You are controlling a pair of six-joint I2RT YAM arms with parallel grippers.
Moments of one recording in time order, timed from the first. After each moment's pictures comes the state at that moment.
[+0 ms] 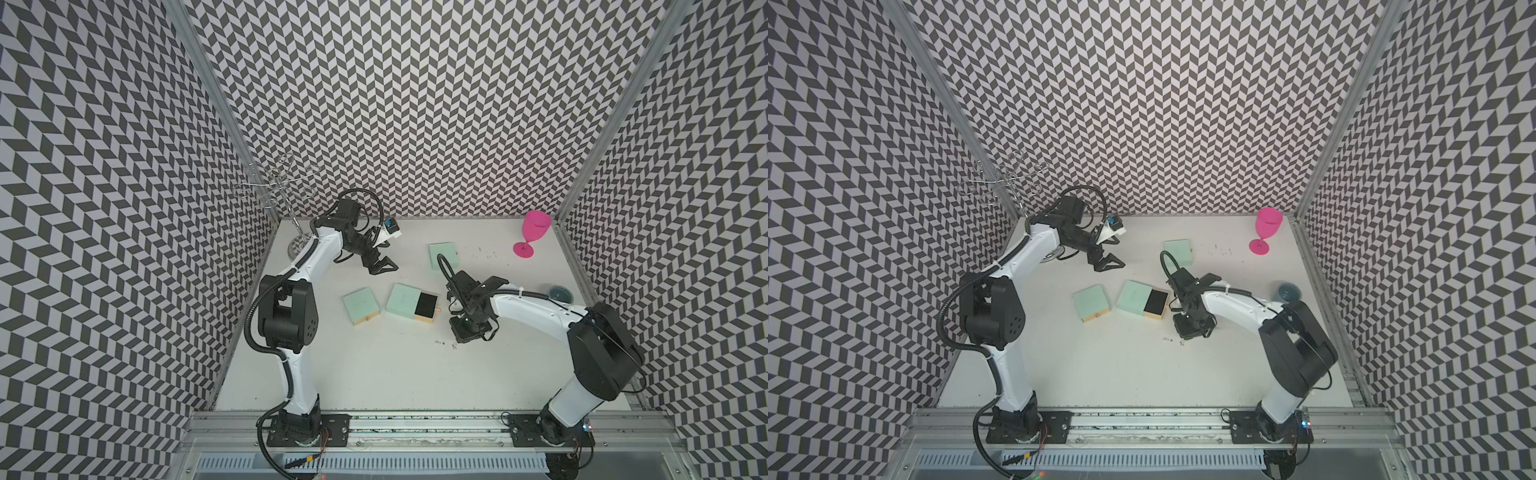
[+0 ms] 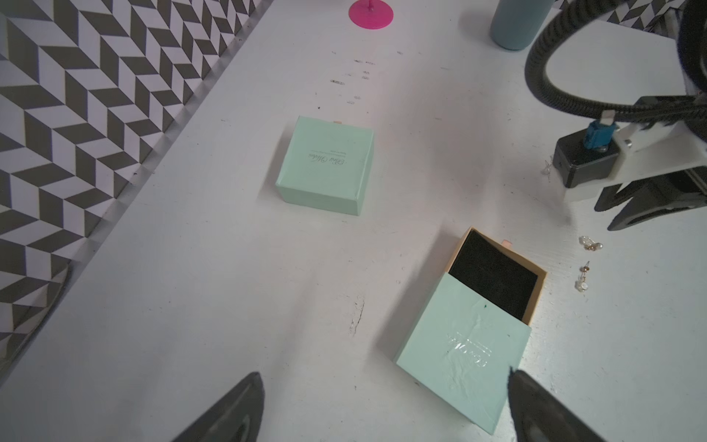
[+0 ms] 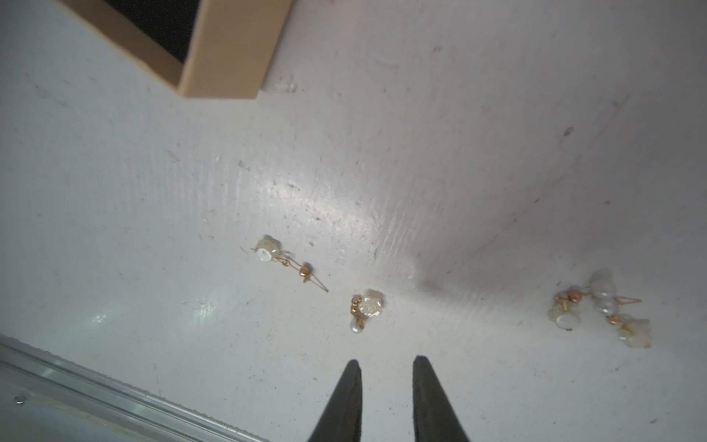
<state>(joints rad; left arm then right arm) -0.22 1.97 1.75 -0.89 0.73 0.91 0.67 1.69 1.09 -0.91 -0.15 0.29</state>
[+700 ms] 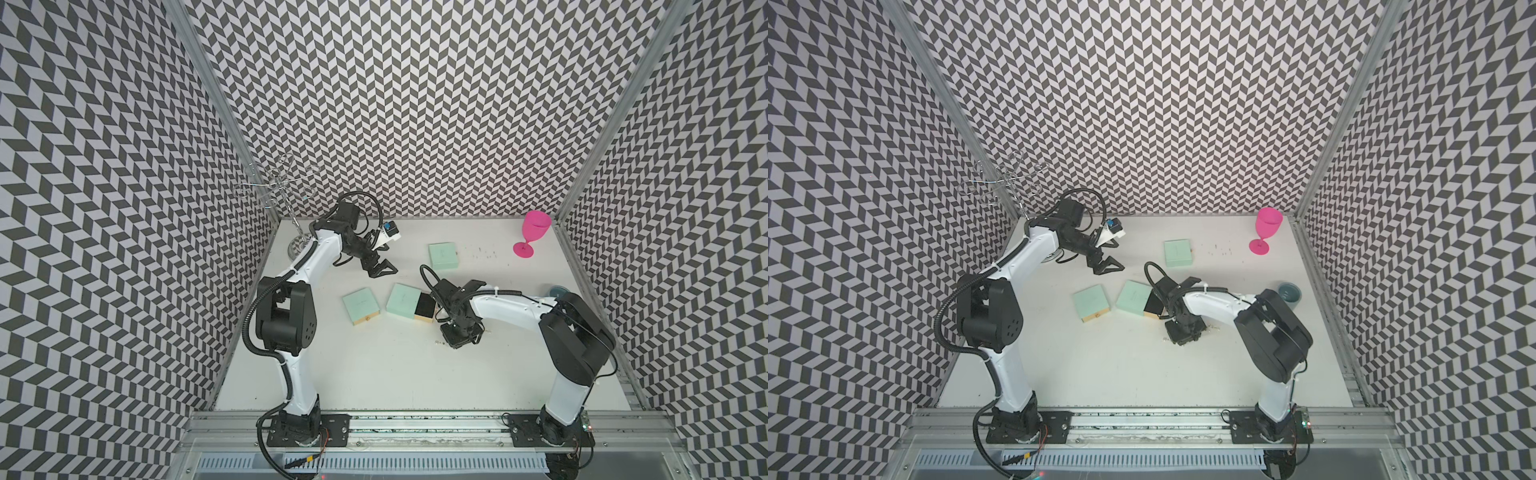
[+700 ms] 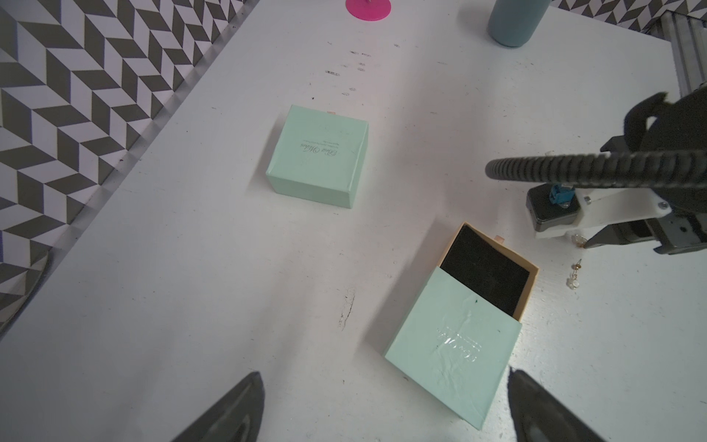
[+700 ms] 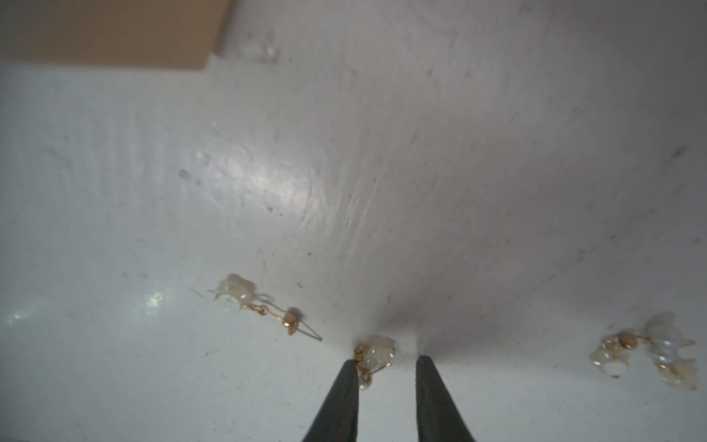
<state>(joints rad) -0.22 1.94 1.70 -0.88 0.73 0.90 0.73 1.81 1.15 -0.94 -0.04 0.32</state>
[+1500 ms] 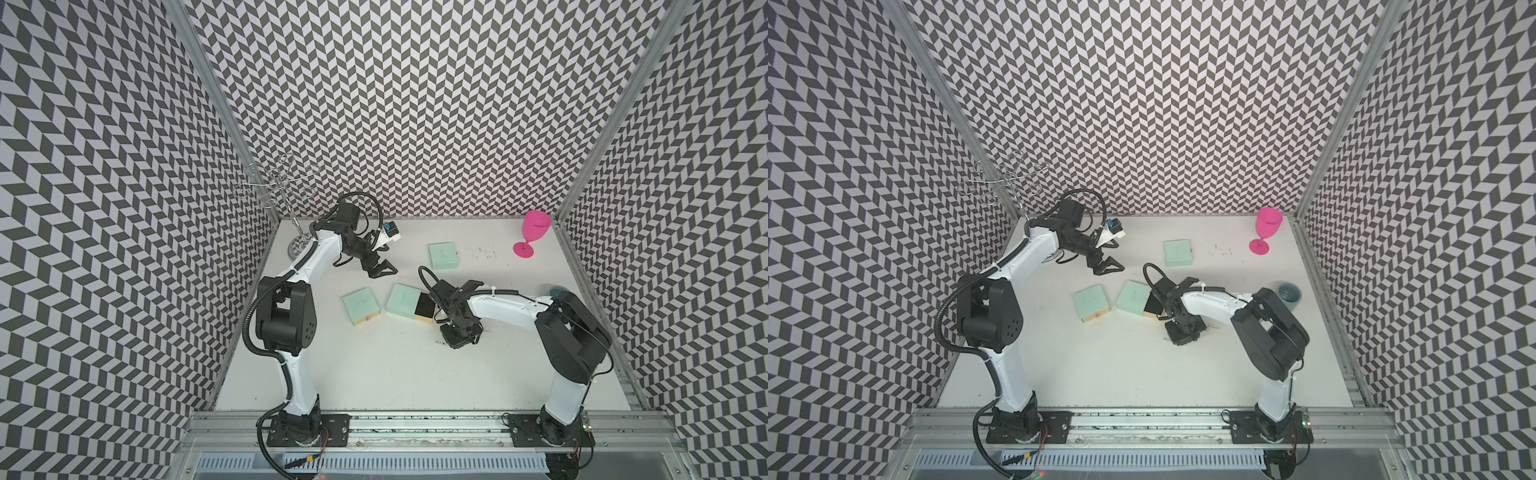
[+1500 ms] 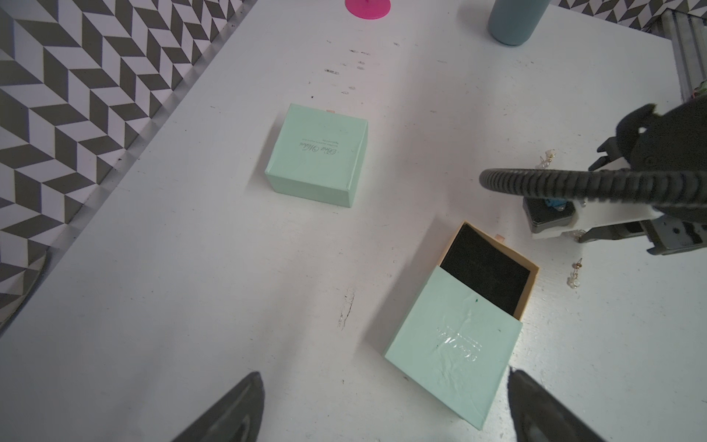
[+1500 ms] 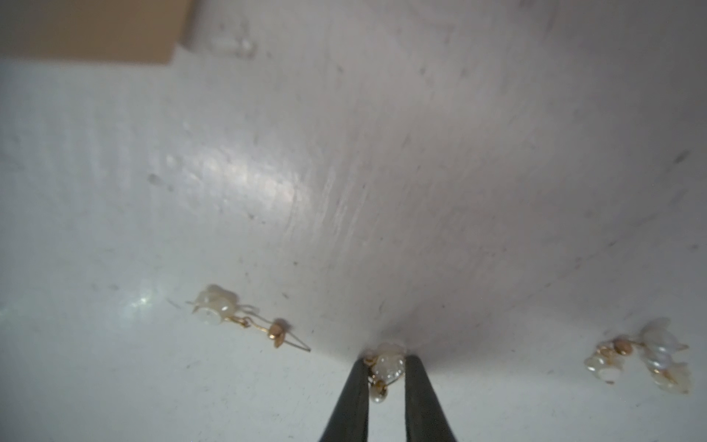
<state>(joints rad) -0.22 1.94 1.70 -0.87 0.73 0.90 0.74 1.83 1.16 -0.95 -0.02 0.32</state>
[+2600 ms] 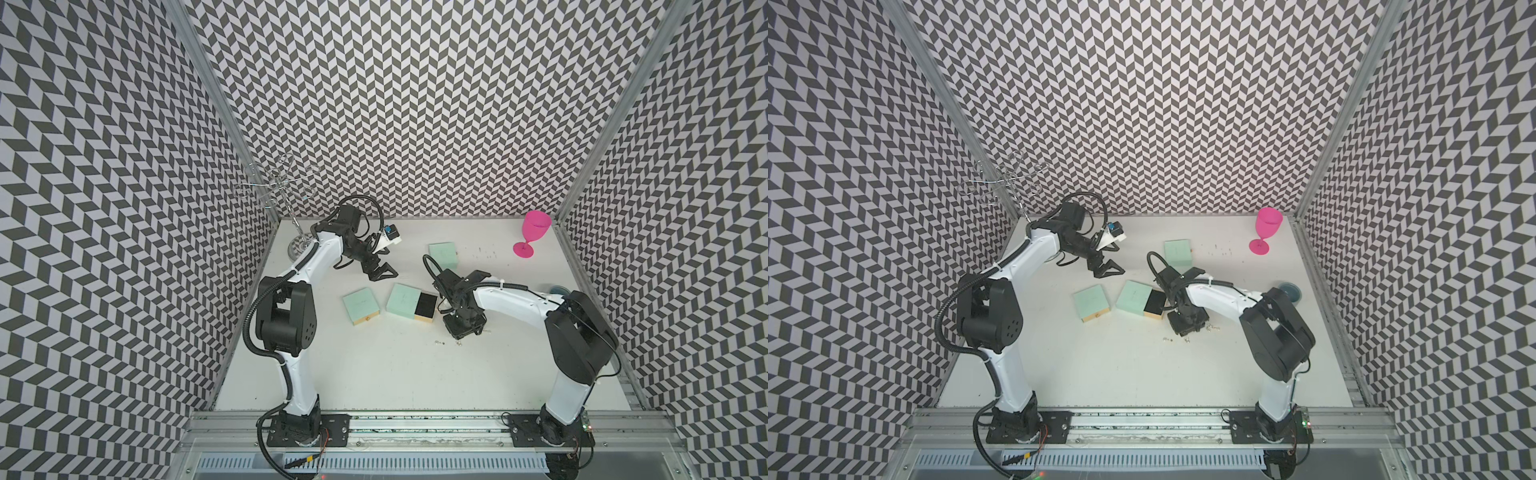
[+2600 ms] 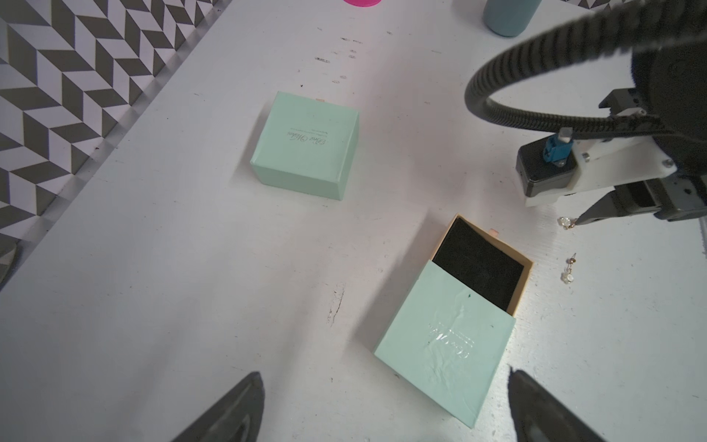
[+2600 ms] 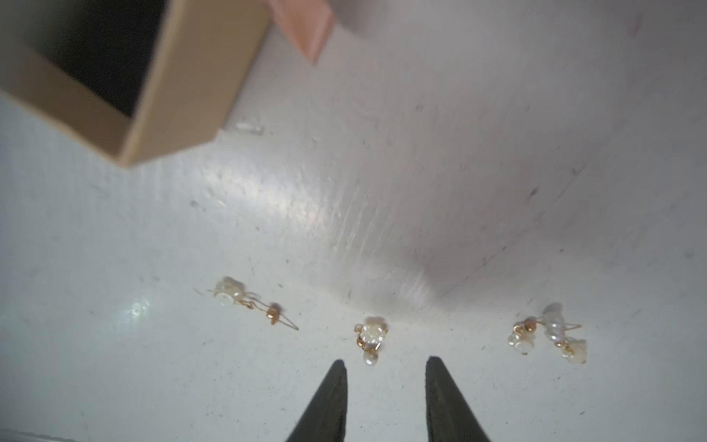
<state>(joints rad) -0.22 1.94 1.66 -0.87 0.73 0.90 0.69 1.80 1.20 -1.01 -0.02 0.28</state>
